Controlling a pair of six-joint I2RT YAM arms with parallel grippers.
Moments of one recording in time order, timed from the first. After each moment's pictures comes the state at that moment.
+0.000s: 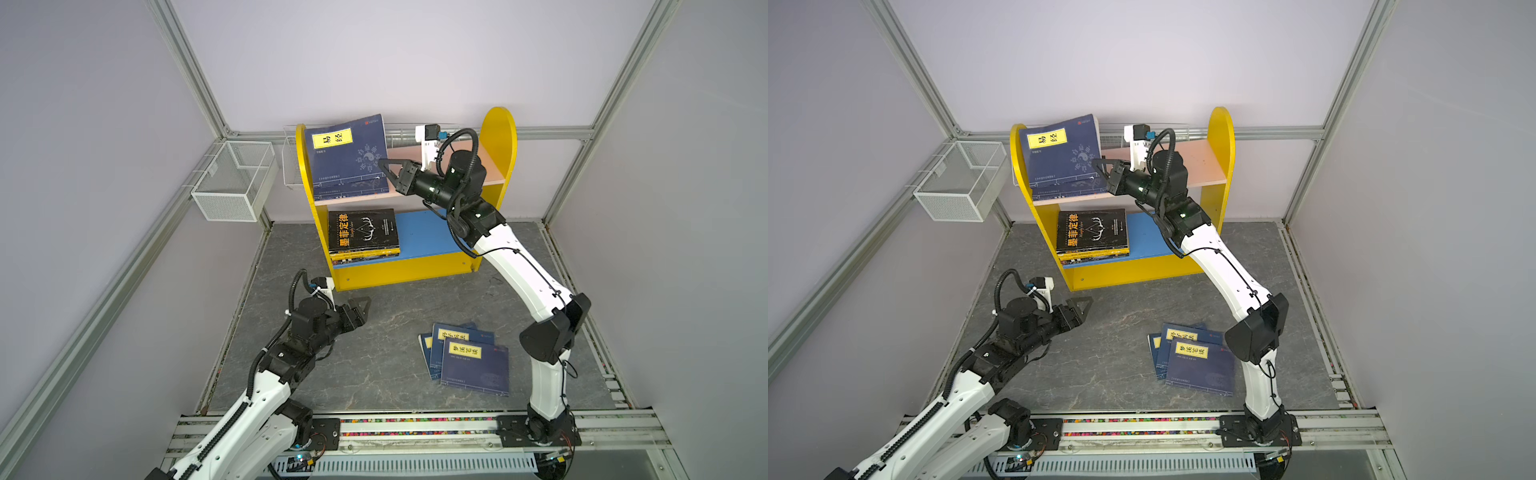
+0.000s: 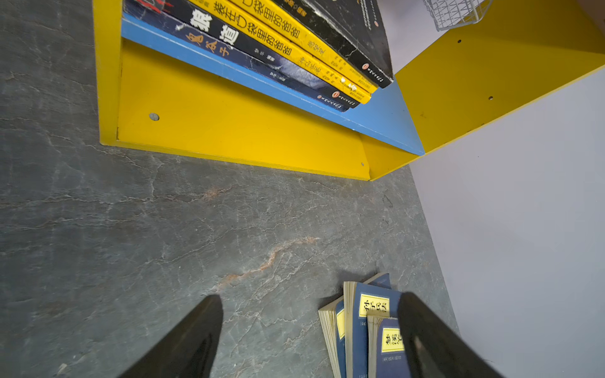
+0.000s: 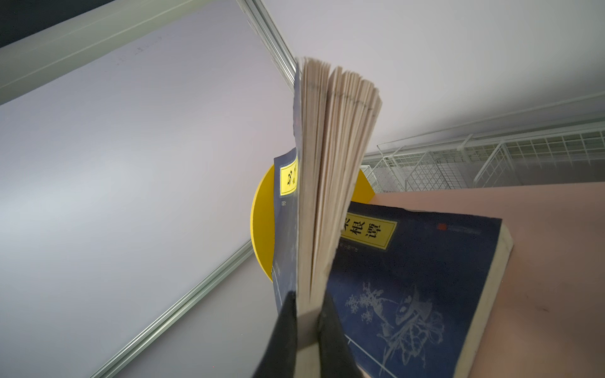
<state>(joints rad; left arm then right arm) -0.48 0.77 0.53 -0.19 0.13 -0.75 0.64 2.00 2.25 -0.09 -0.42 0.67</state>
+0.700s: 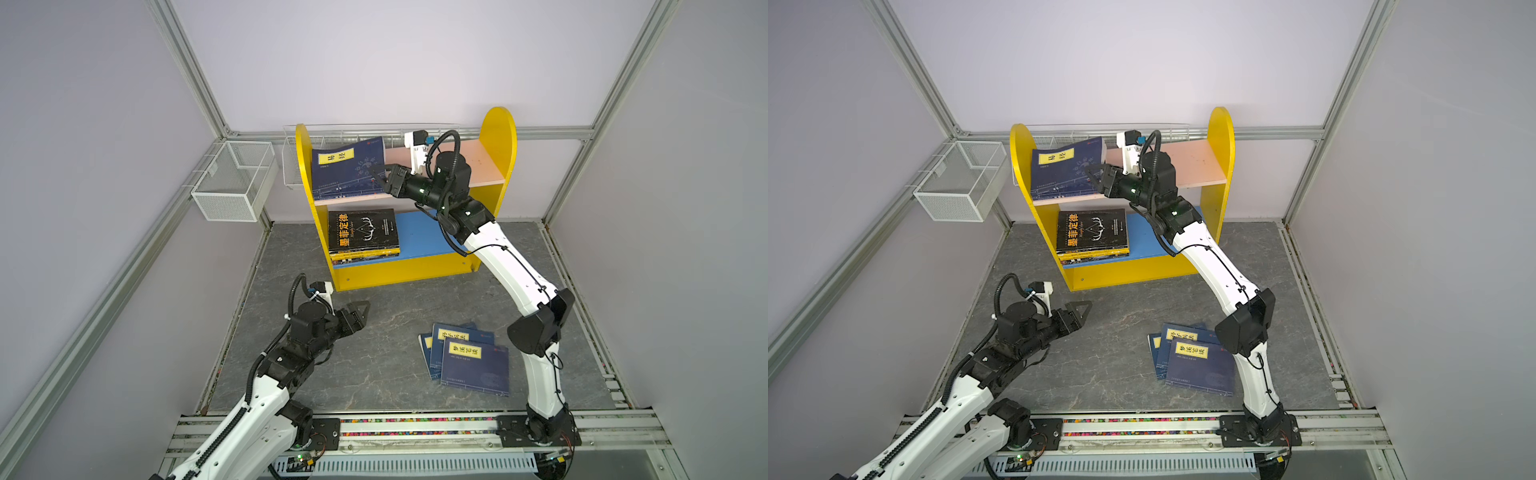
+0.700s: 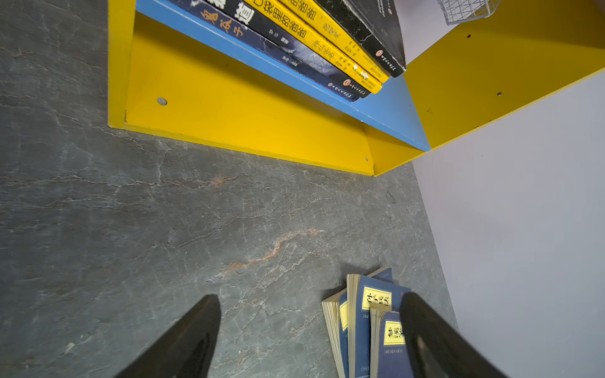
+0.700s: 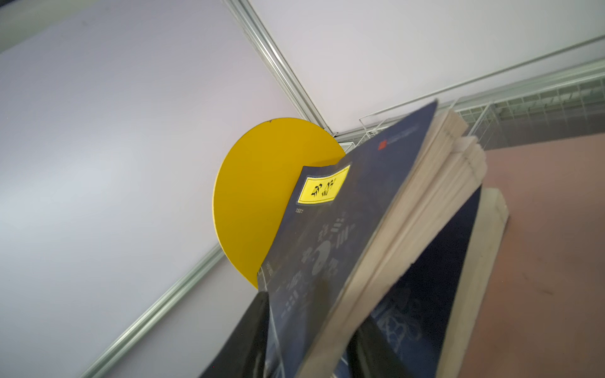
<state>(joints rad) -0.48 0.73 0.50 -0.21 0.13 -0.77 0.65 2.11 2.39 -0.23 -0.39 0.64</state>
